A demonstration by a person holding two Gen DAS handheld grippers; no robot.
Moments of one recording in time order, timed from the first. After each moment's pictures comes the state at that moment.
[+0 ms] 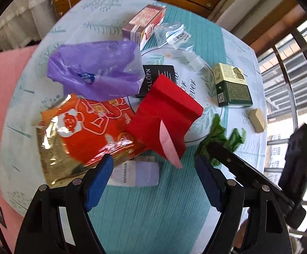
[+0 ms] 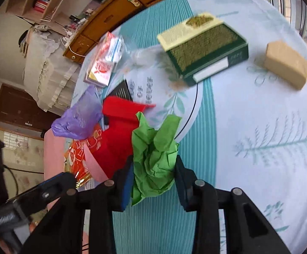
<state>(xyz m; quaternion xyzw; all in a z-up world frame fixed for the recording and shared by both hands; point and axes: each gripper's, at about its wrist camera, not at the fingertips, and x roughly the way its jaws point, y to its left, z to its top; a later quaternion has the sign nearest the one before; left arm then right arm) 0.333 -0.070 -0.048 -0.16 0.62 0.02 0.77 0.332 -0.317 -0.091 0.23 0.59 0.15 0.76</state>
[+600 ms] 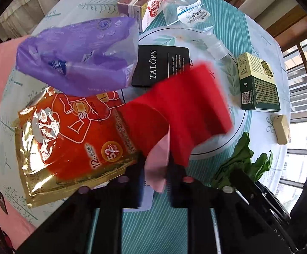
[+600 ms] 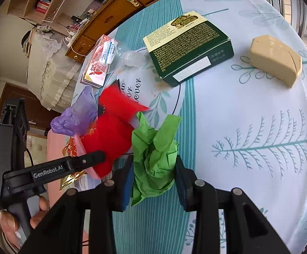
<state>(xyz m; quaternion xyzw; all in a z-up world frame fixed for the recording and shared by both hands) 0.367 -0.095 -0.096 -0.14 0.66 0.07 0.74 0.325 -0.339 -0.102 0.24 0.59 0.16 0.75</state>
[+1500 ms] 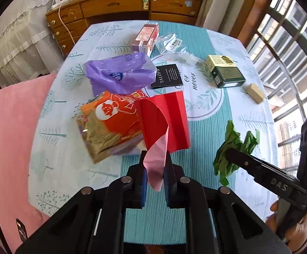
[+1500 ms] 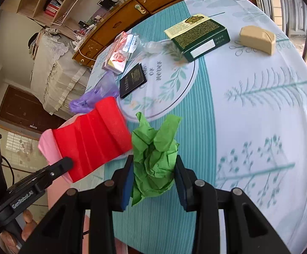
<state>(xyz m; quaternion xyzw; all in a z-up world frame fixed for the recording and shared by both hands) 0.233 -0.055 -0.003 -0.04 0.56 0.00 0.83 0.243 -0.308 -0.068 0.24 0.56 0.15 0.78</state>
